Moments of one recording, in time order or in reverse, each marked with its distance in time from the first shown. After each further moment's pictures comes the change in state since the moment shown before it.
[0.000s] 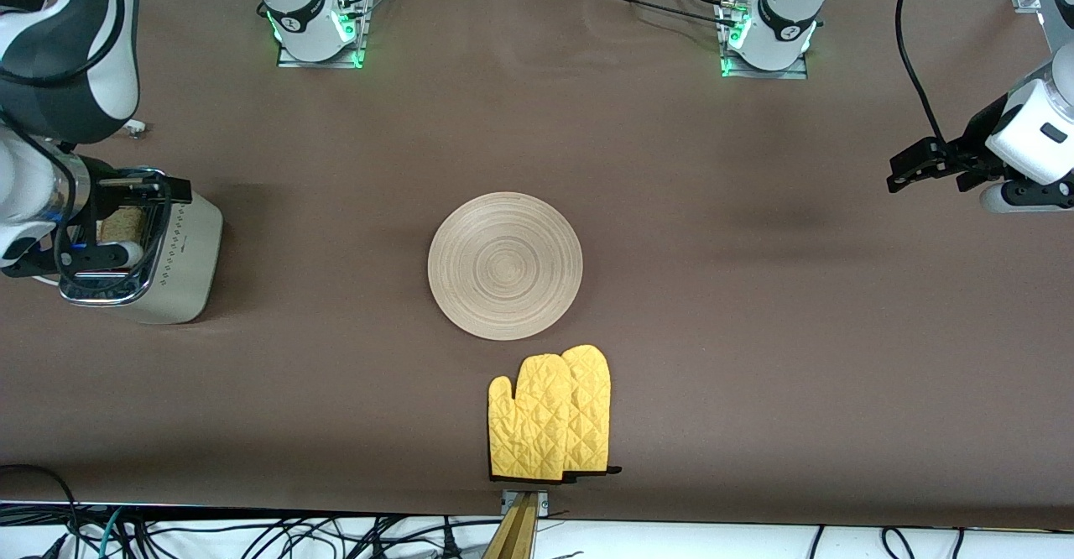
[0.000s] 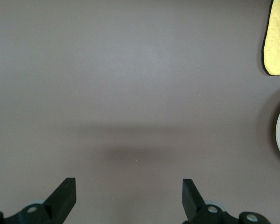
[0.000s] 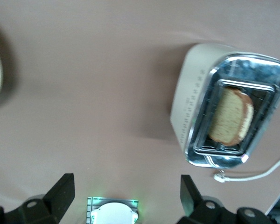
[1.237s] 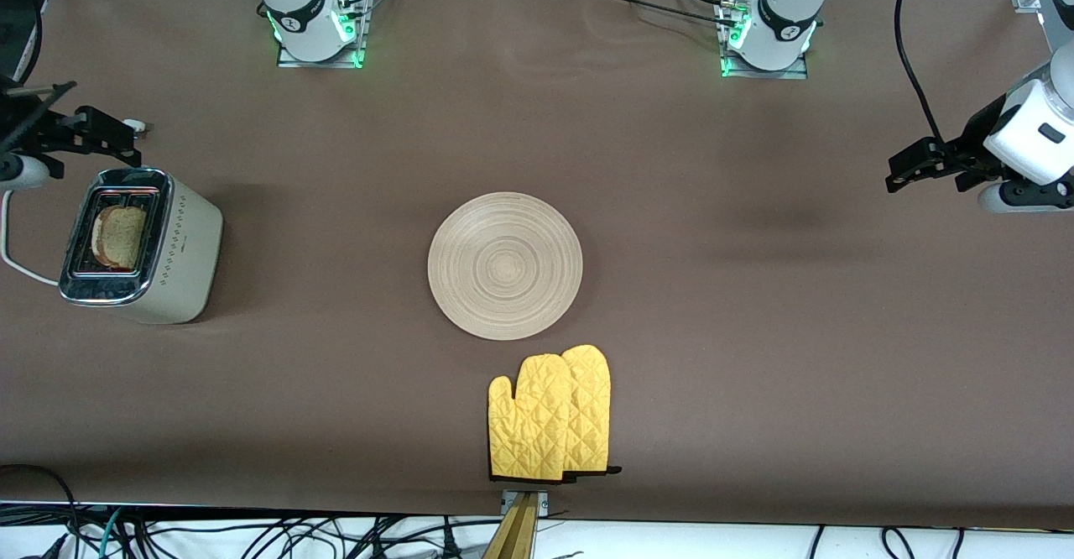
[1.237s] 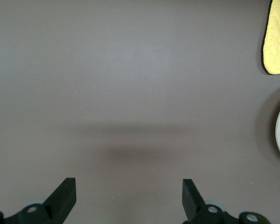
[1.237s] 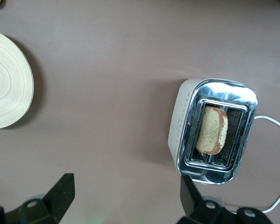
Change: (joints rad) left arm 0.000 0.000 -0.007 -0.001 0.000 0.000 0.000; right arm -0.445 -0.333 0.486 -0.244 -0.097 0.223 0.024
